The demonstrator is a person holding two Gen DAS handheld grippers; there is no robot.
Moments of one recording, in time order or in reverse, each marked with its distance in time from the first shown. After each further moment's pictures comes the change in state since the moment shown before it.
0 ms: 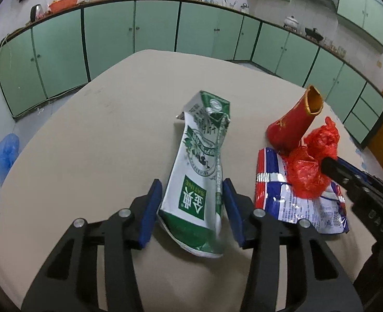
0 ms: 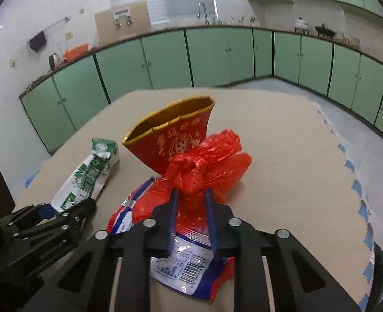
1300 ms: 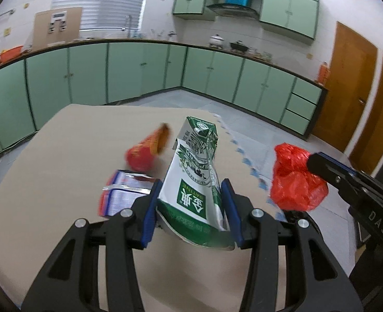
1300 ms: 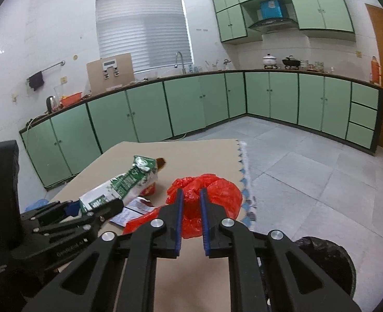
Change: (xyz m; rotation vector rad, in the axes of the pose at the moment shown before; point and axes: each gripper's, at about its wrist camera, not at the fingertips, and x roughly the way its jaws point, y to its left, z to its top) left arm -0.107 -0.153 -0.036 0.226 -0.165 -0.300; right arm -0.176 -0.067 -0.020 0.066 -0.238 -0.088
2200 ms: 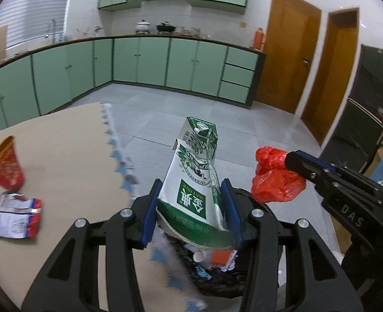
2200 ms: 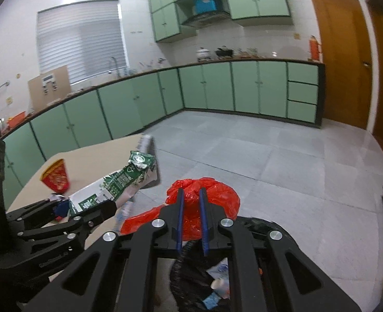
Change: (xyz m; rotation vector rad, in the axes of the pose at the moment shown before) left arm 0.068 -0.165 -0.029 0.222 0.092 -0.290; right arm -0.049 -0.149 -0.042 0.182 0.019 -0.309
